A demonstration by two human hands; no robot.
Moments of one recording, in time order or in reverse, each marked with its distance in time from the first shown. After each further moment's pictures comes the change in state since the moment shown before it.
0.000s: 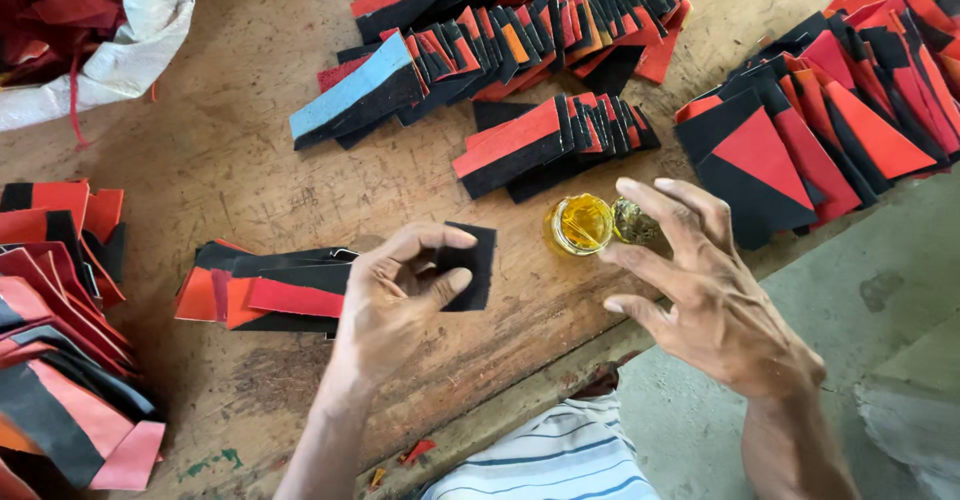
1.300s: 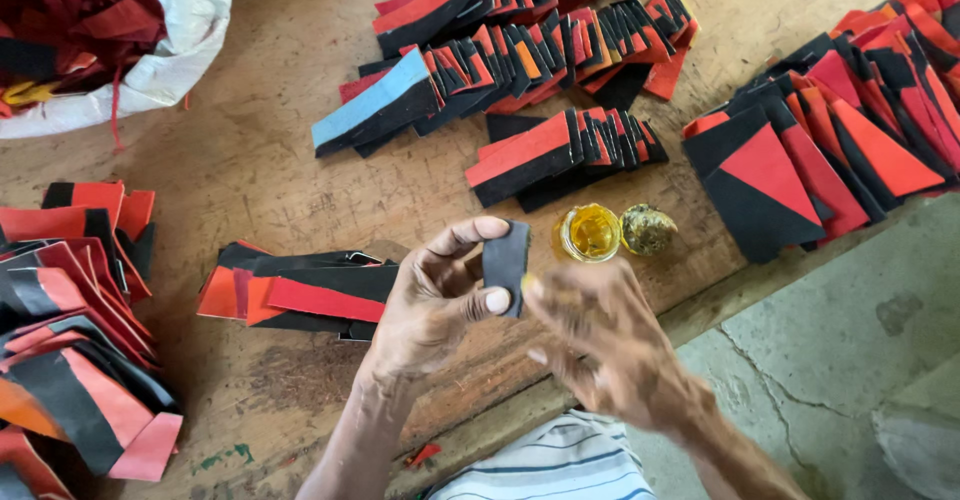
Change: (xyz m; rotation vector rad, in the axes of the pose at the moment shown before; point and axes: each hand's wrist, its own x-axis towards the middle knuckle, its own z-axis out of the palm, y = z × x) left_hand 0.005 -0.020 0.013 -0.663 -0.183 -0.096; right_hand -0.018 -0.031 0.072 0.279 0.262 -0.225
